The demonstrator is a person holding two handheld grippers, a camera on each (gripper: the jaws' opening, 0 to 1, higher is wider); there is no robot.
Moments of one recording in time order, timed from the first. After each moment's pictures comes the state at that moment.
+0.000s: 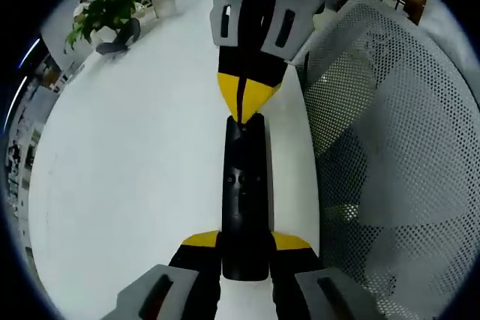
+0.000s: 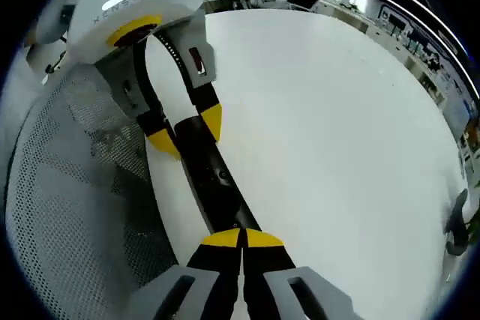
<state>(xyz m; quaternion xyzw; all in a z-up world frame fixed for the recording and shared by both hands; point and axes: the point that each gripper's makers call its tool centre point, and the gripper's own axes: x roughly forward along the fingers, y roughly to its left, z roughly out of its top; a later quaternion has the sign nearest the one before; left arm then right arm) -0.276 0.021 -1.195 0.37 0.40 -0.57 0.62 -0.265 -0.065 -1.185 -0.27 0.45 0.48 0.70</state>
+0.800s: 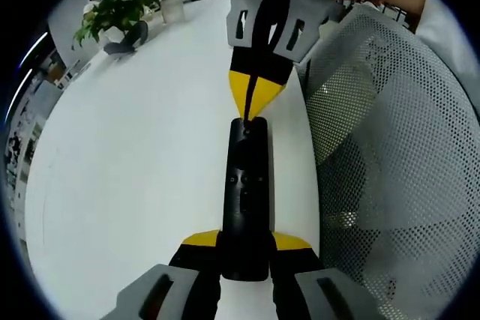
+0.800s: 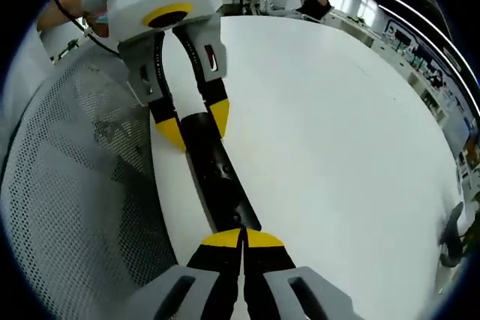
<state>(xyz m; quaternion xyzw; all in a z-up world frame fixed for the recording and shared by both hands) -0.276 0.019 -1.195 0.36 0.40 -0.57 0.62 -0.269 -0.071 -1.184 -0.30 0.42 0.50 0.70</state>
